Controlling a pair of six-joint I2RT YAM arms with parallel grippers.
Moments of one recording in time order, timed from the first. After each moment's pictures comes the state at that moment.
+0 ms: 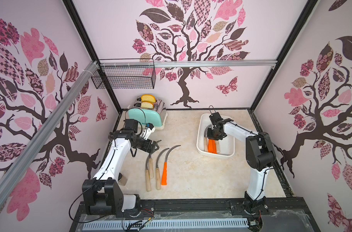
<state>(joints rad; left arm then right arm) -0.02 1.35 1.16 -1.00 0.45 0.40 0.32 1.99 1.48 -0.70 0.00 0.48</state>
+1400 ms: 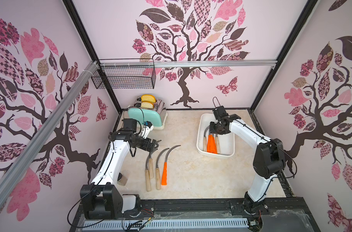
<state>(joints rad) -0.02 1.30 1.16 -0.92 0.40 0.33 0.37 1.80 1.55 -0.78 0.07 0.46</state>
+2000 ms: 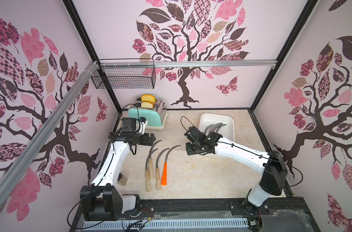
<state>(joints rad) -0.02 1.30 1.13 -0.76 0.26 0.12 0.92 1.68 1.41 -0.80 0.13 0.67</state>
